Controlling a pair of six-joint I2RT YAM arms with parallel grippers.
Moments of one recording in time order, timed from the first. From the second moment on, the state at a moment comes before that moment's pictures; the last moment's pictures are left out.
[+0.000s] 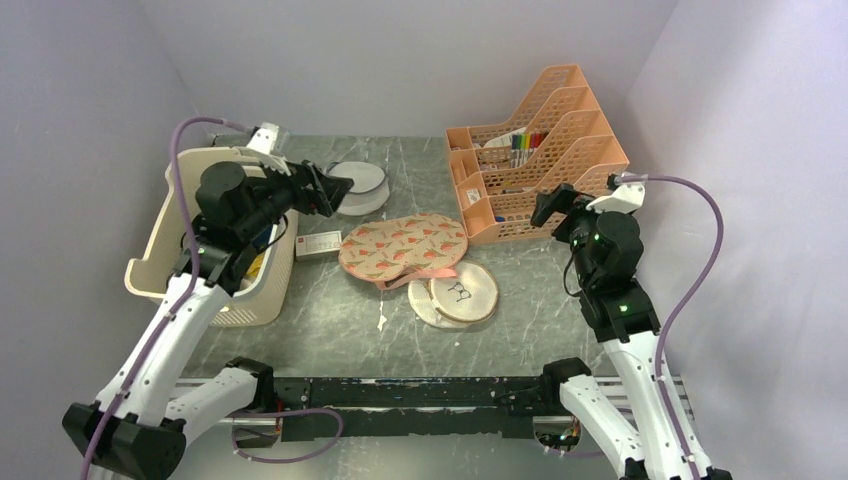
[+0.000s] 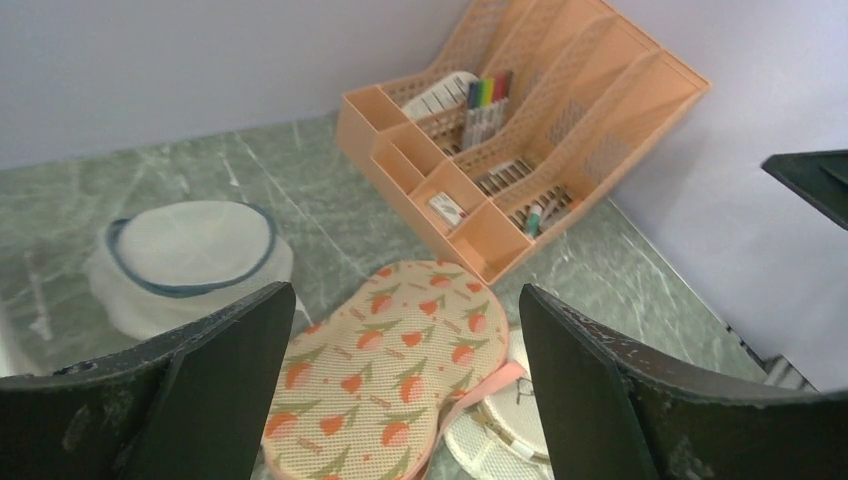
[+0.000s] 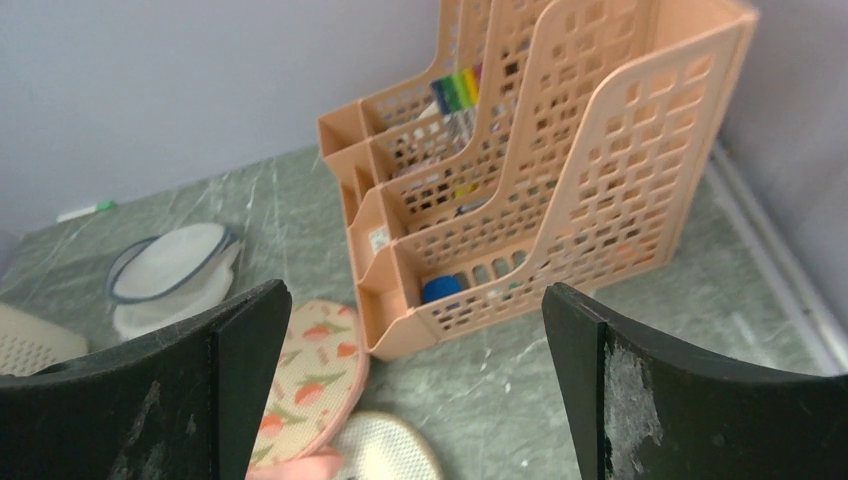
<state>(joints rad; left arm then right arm) -0.31 0.96 1.05 -0.13 0.30 -0.29 0.23 0.70 0.90 -0.32 0.31 0.30</state>
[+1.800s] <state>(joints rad) -0.74 1.38 1.17 -0.29 0.09 -0.04 0.33 1.10 0.40 -0.15 -0.03 0.90</state>
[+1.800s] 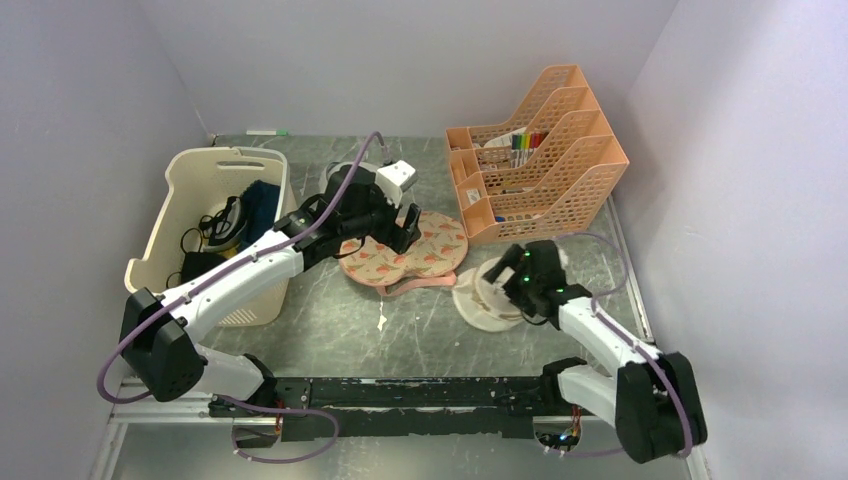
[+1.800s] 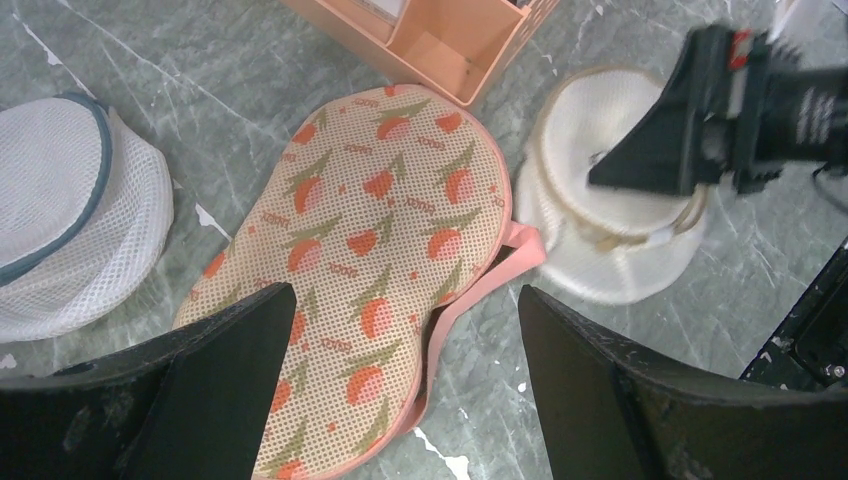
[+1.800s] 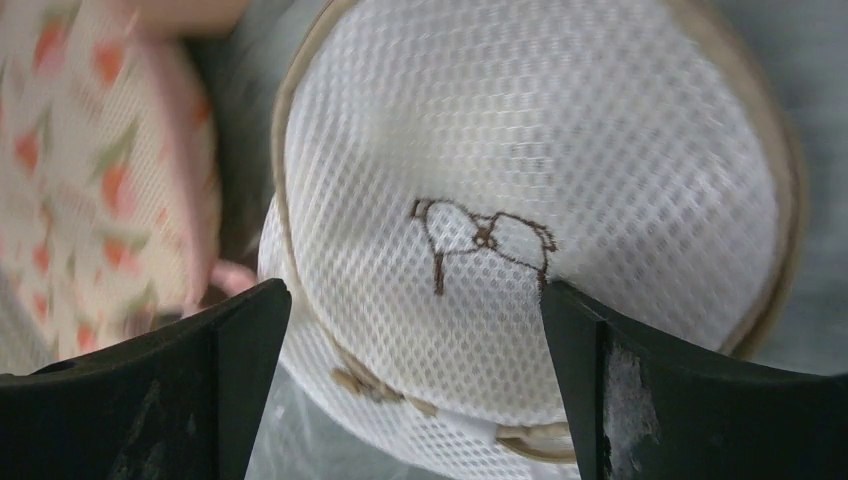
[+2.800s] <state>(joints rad) -0.80 1.42 1.19 -0.32 -0.03 -0.06 0.36 1.23 0.67 -0.05 -0.44 0.59</state>
